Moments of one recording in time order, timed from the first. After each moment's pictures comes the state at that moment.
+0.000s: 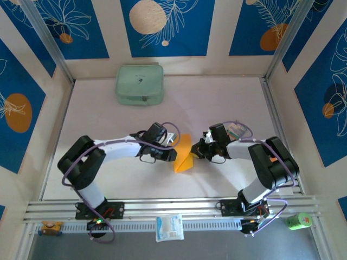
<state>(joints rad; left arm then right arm) -0.76 1.67 0.88 -0.22 0.45 -0.49 0.38 1.56 0.55 0.04 -0.63 0.95</state>
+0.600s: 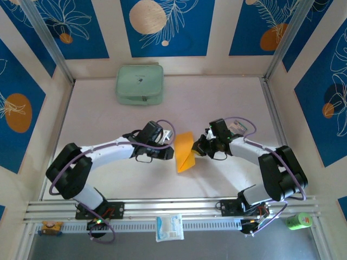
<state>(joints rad) -0.75 1.54 0.87 -0.30 0.38 -0.51 0.40 1.44 0.64 -0.22 -0.56 0.97</state>
